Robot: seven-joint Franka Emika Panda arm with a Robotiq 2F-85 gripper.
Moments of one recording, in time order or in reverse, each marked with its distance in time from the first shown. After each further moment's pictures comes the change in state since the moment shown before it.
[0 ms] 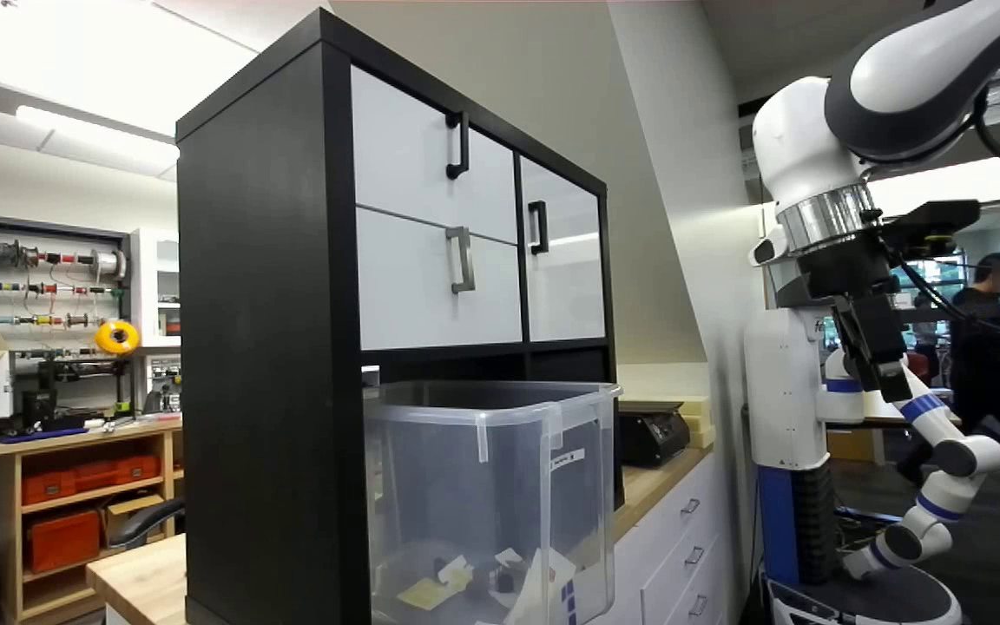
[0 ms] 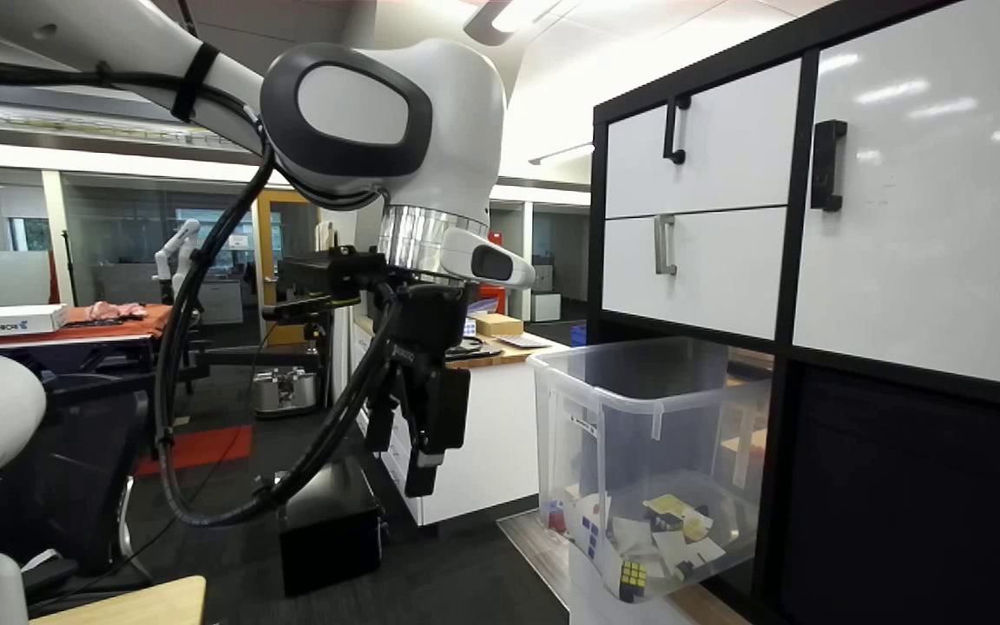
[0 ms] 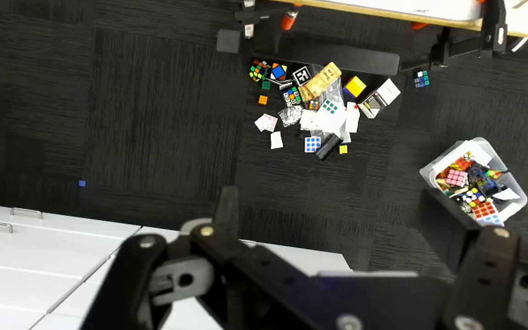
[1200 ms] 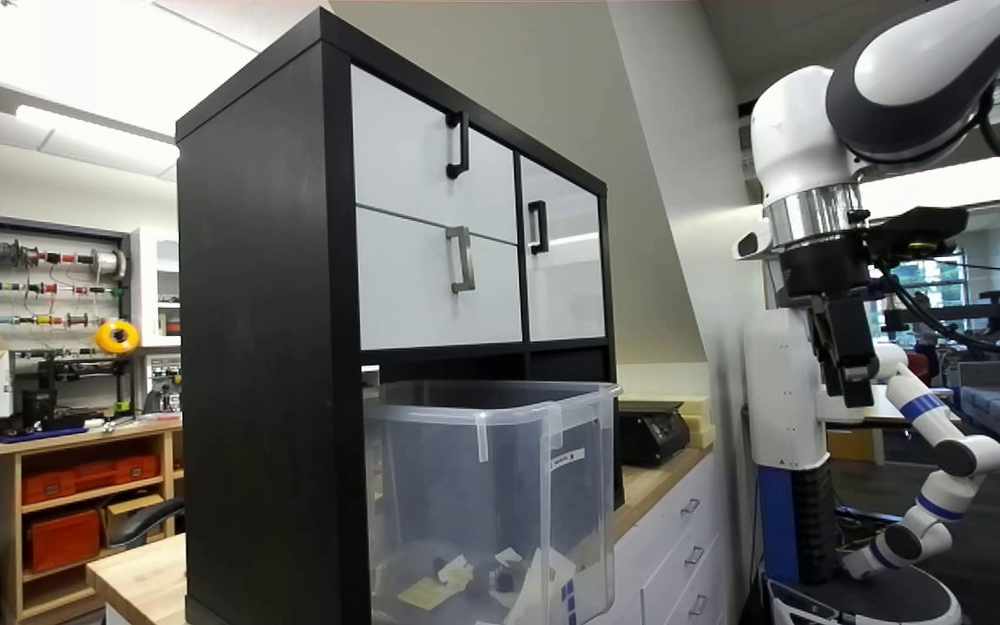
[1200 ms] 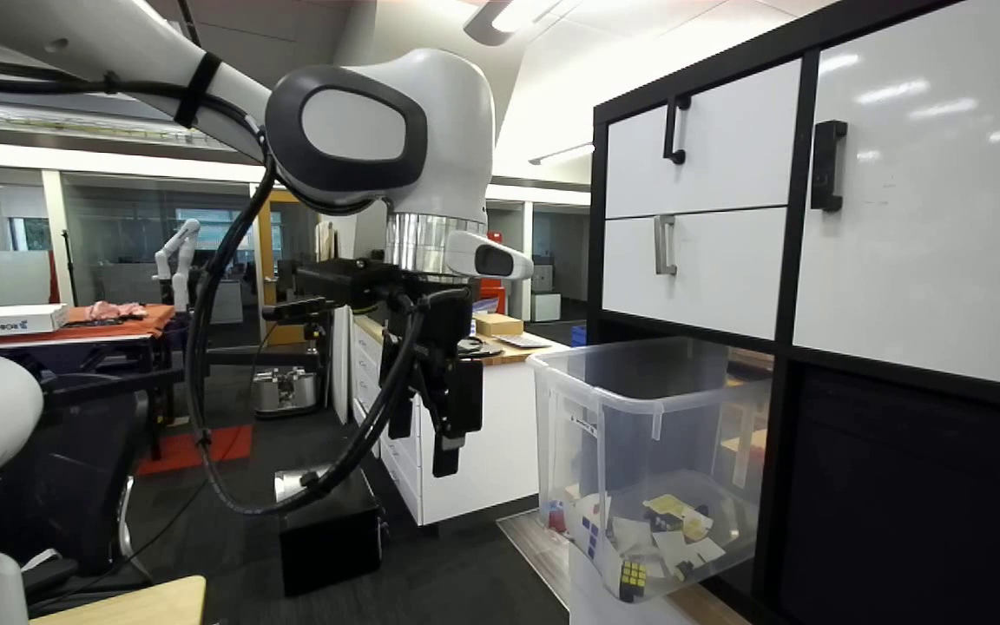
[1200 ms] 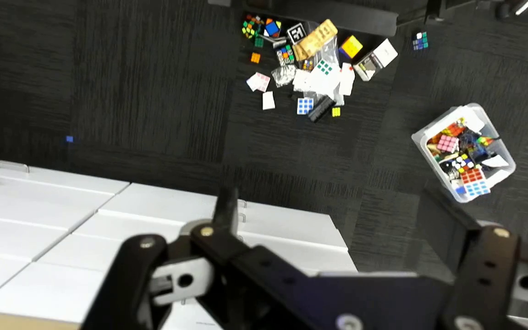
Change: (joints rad) arm 0.024 0.000 0.032 -0.023 0.057 0.125 0.004
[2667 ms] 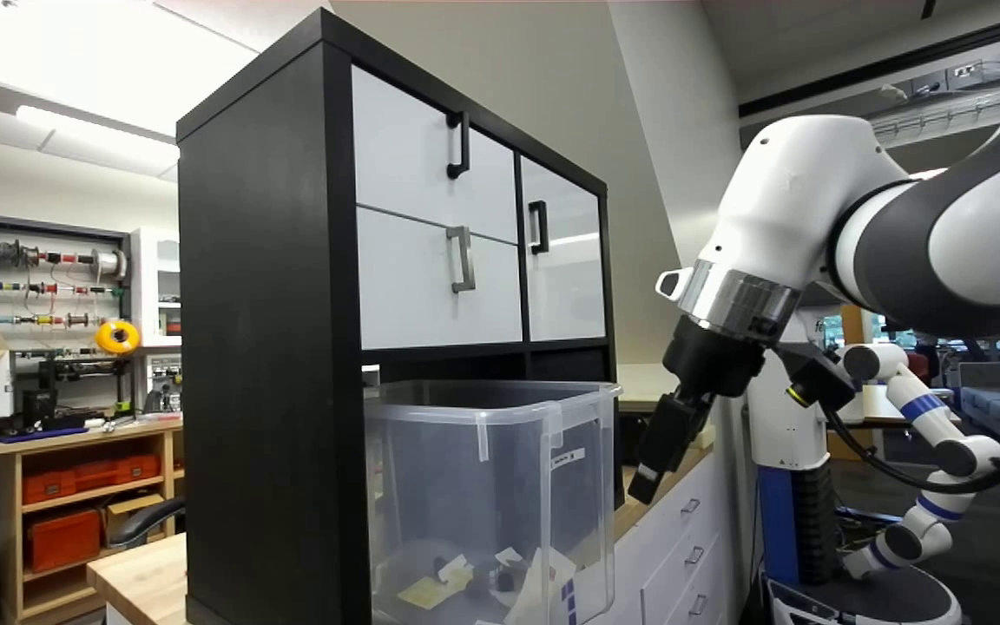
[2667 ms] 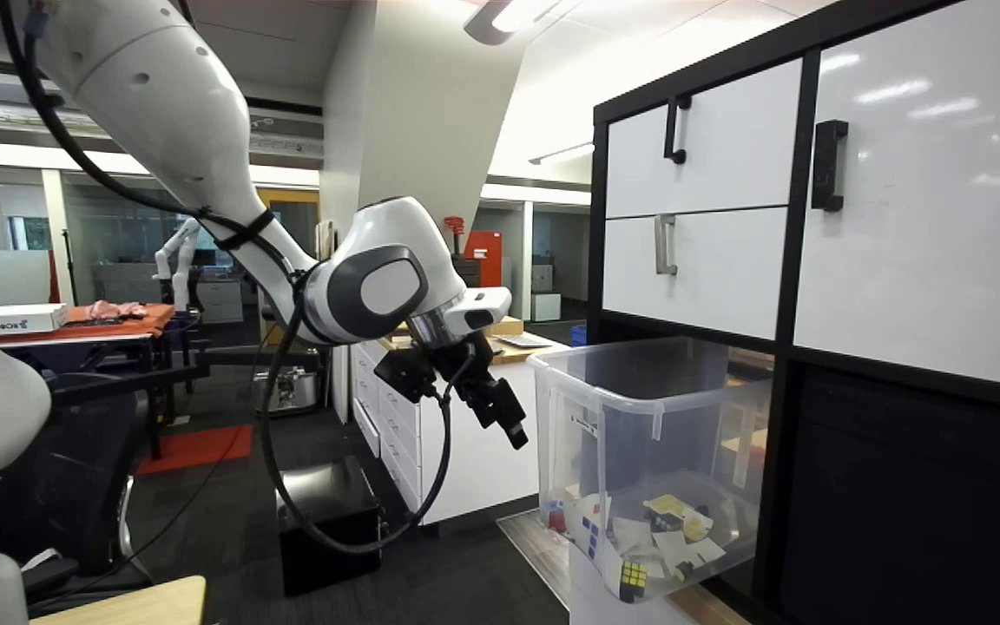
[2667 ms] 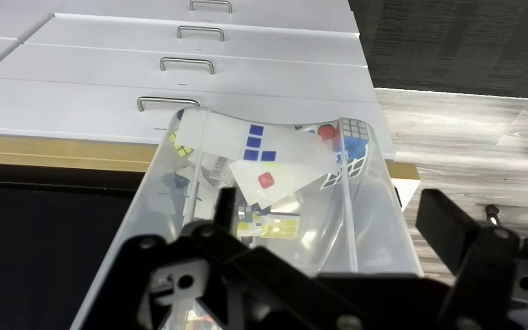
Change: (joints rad) arm -0.064 0.313 0.371 -0.103 -0.154 0.967 0.605
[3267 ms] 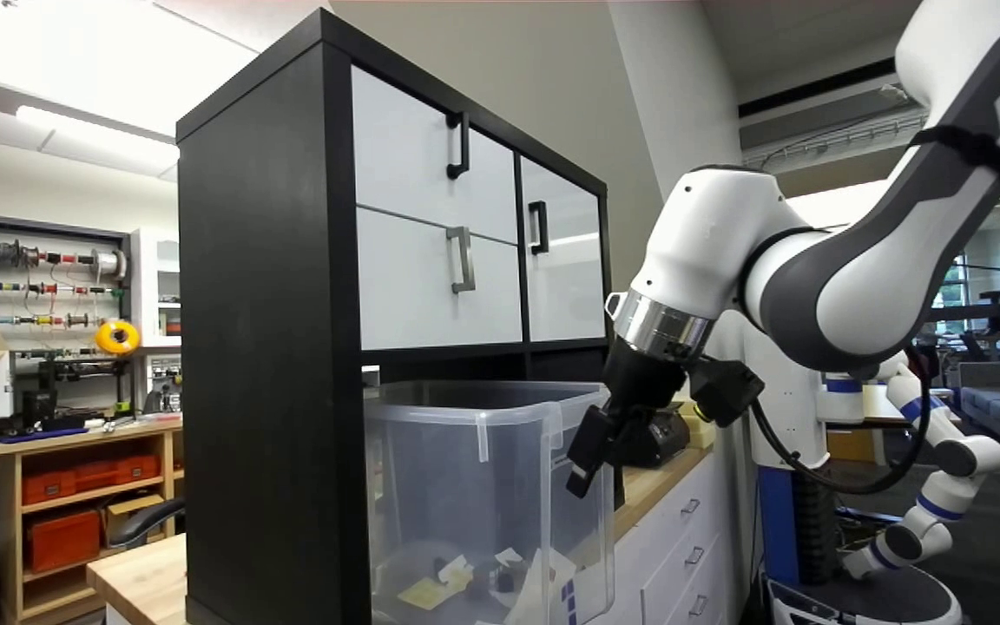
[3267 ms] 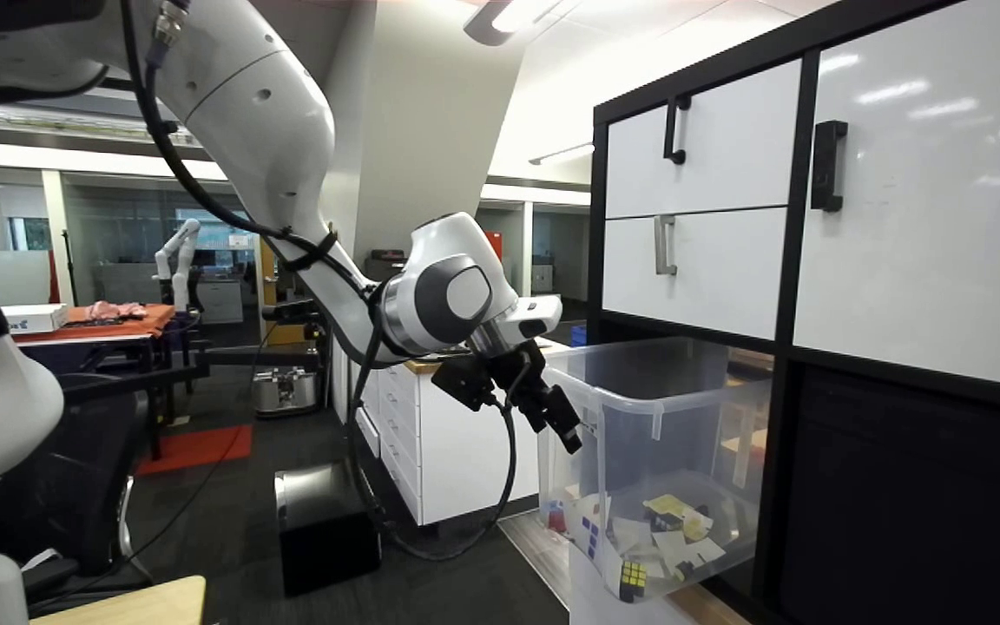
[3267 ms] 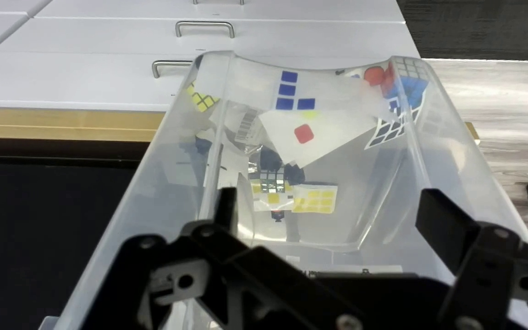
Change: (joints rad) arm -0.106 0.224 0.022 0.218 -0.289 0.015 0.238
